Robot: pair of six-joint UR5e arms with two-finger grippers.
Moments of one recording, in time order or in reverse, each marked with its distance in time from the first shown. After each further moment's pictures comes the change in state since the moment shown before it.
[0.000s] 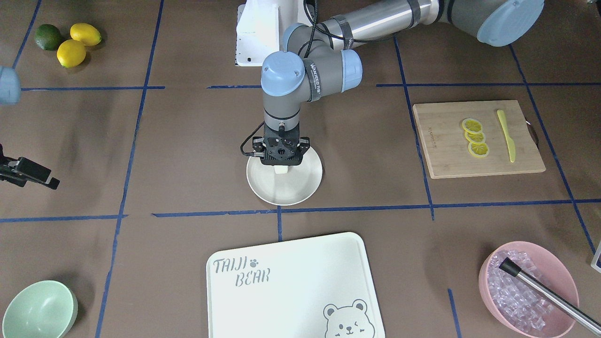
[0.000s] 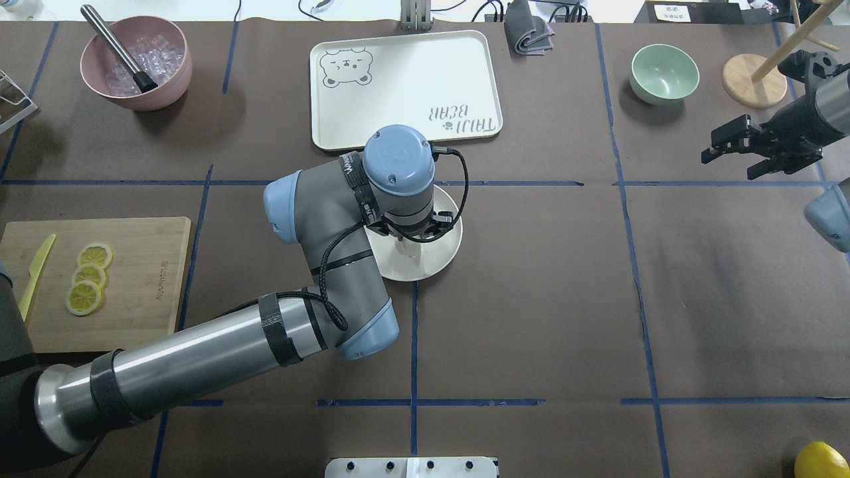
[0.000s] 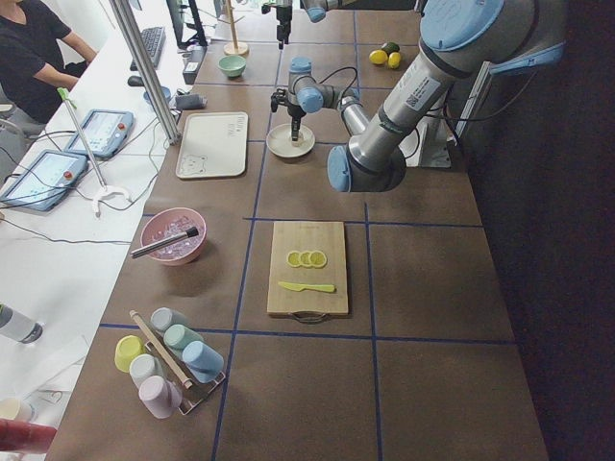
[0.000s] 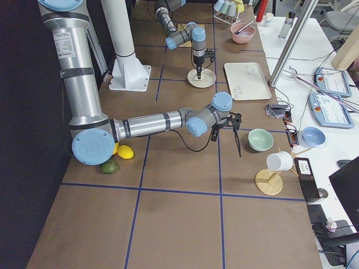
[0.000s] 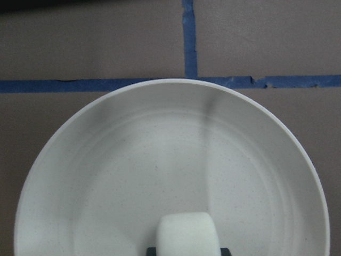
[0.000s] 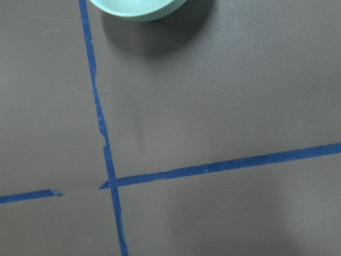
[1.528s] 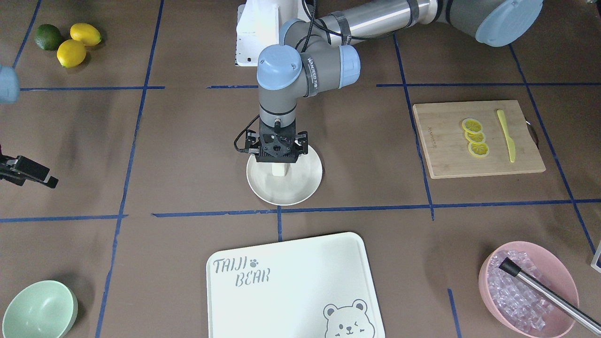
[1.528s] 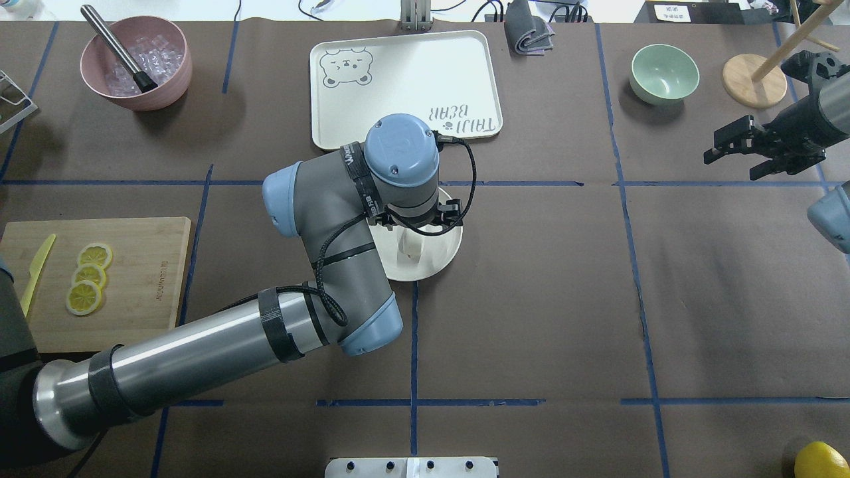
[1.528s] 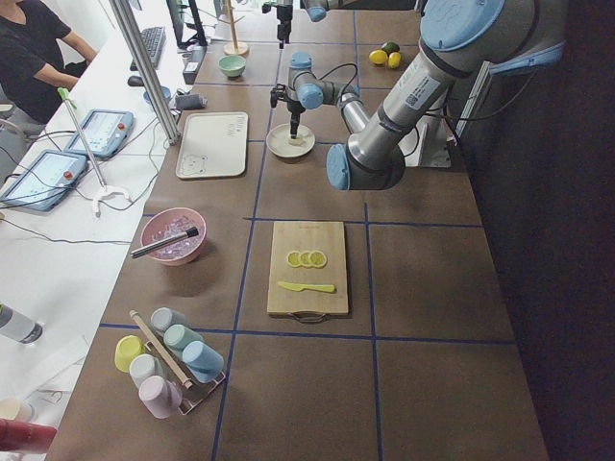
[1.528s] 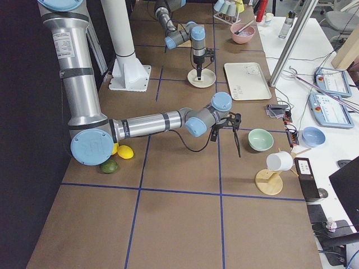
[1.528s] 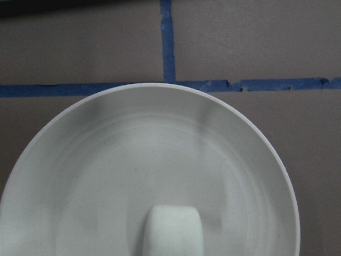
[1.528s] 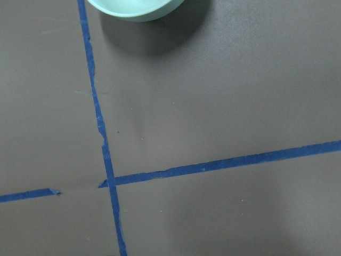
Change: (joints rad) left arm -0.020 -0.006 -0.055 0.044 0.006 0.002; right arm 0.004 -0.008 0.008 0.000 0.000 0.000
